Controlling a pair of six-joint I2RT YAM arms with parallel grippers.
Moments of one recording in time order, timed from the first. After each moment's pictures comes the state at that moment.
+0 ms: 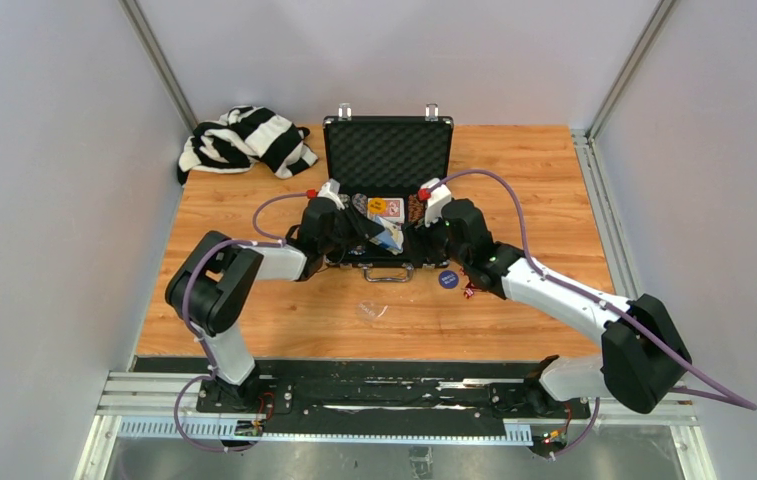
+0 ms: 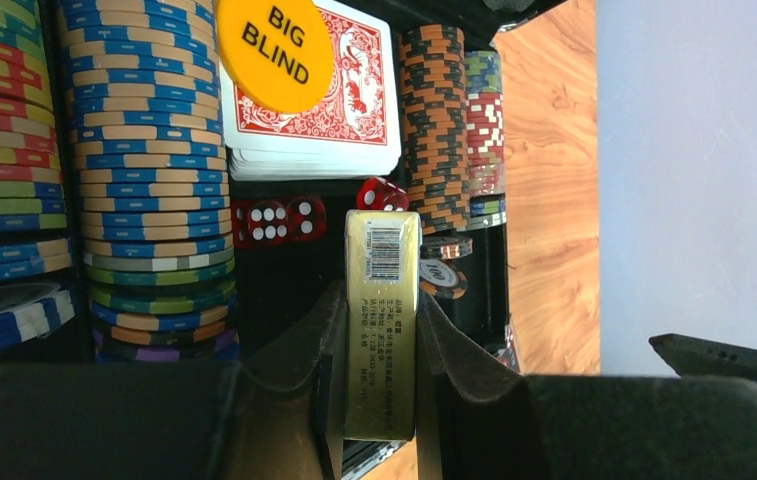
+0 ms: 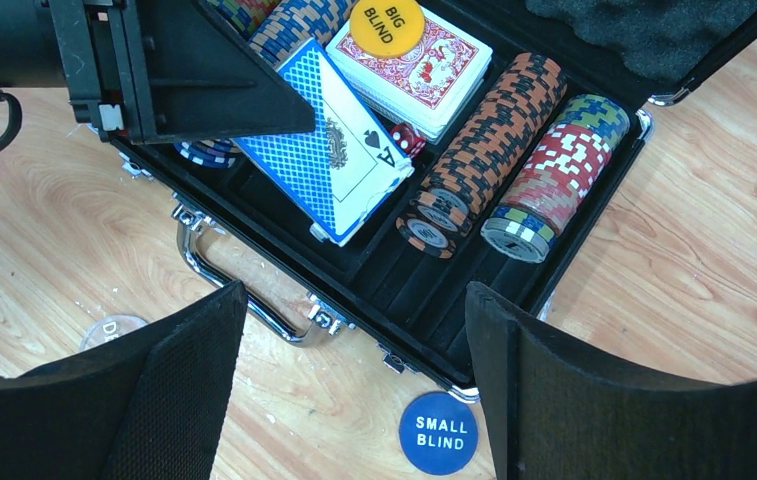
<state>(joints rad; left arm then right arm) -0.49 1.76 0.75 0.61 0.20 -0.93 0.69 1.32 0.82 0.02 0.06 0.03</state>
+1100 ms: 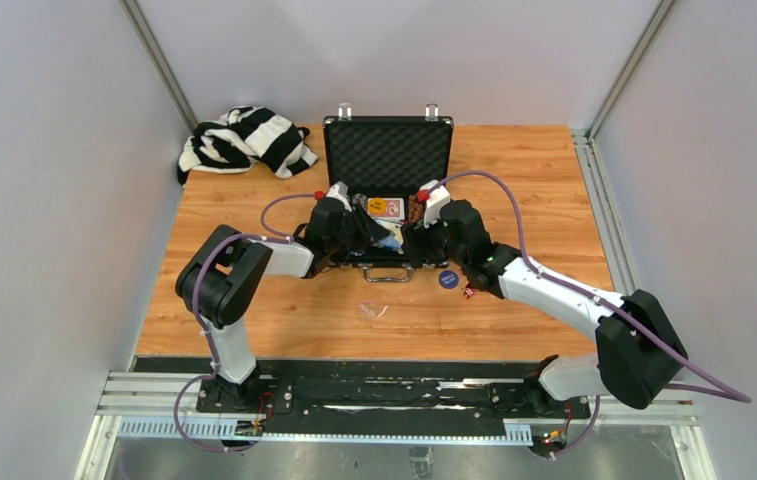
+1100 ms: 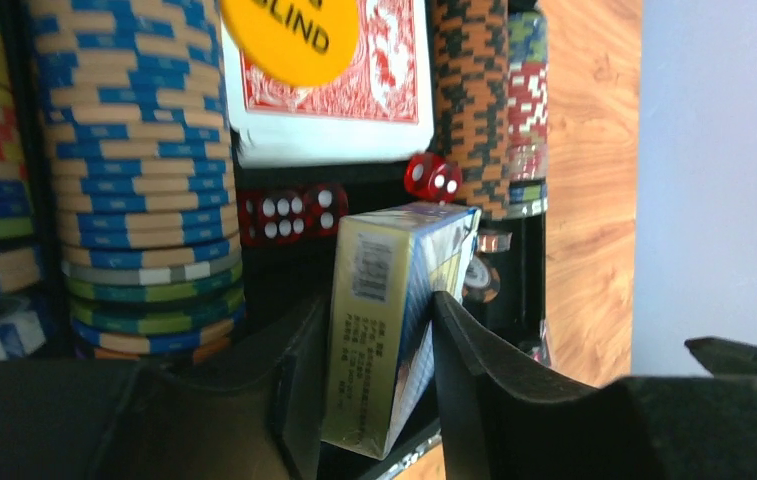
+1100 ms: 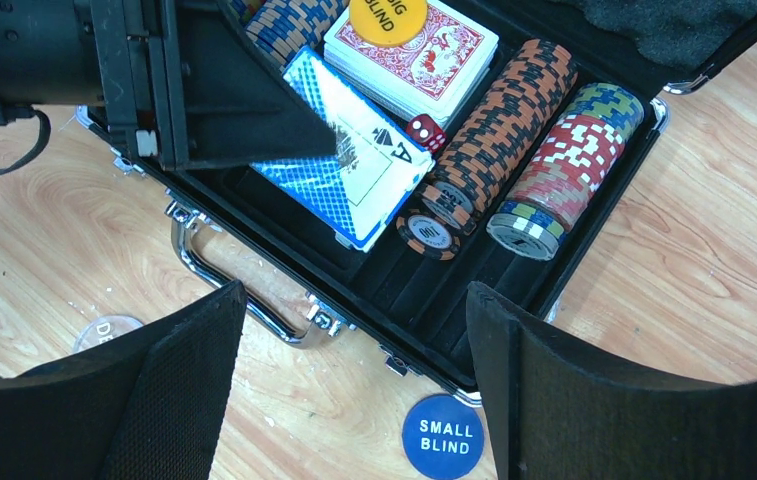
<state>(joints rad) -0.51 1.81 0.80 0.55 0.19 -0.89 0.68 1.35 0.81 0.04 0.05 0.04</state>
